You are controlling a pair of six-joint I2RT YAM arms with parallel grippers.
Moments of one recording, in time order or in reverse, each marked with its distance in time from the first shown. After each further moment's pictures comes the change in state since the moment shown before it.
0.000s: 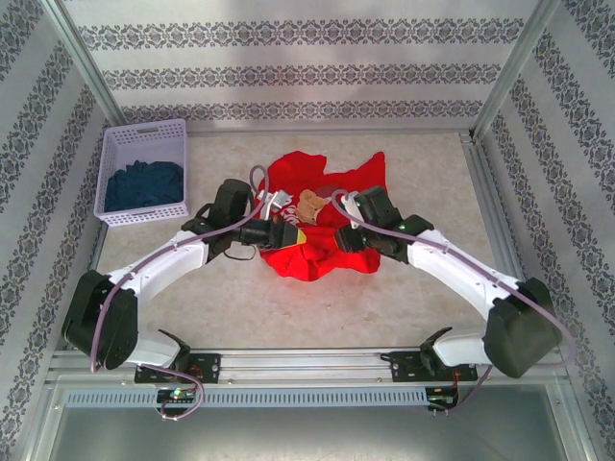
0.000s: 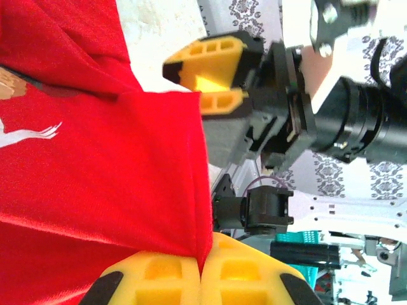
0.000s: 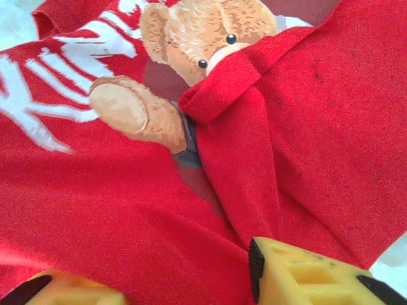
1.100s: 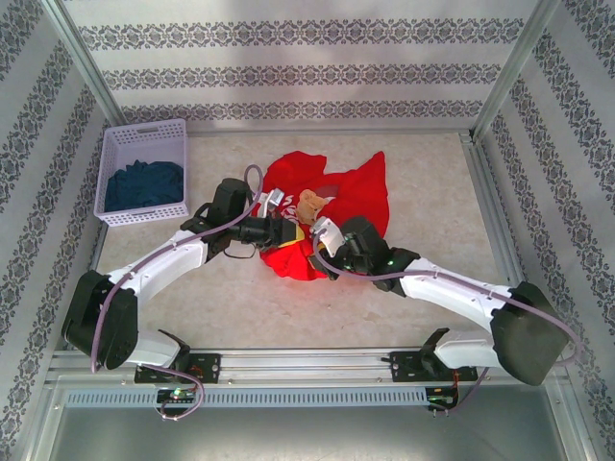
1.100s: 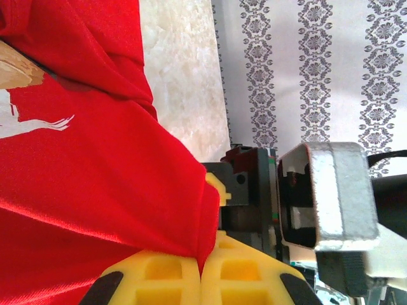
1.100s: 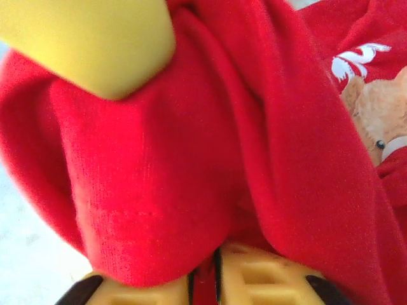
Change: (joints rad) left arm 0.013 0.000 0.000 0.000 -0.027 -0.130; right arm 0.203 -0.026 -0.229 0.452 -0.149 -0.113
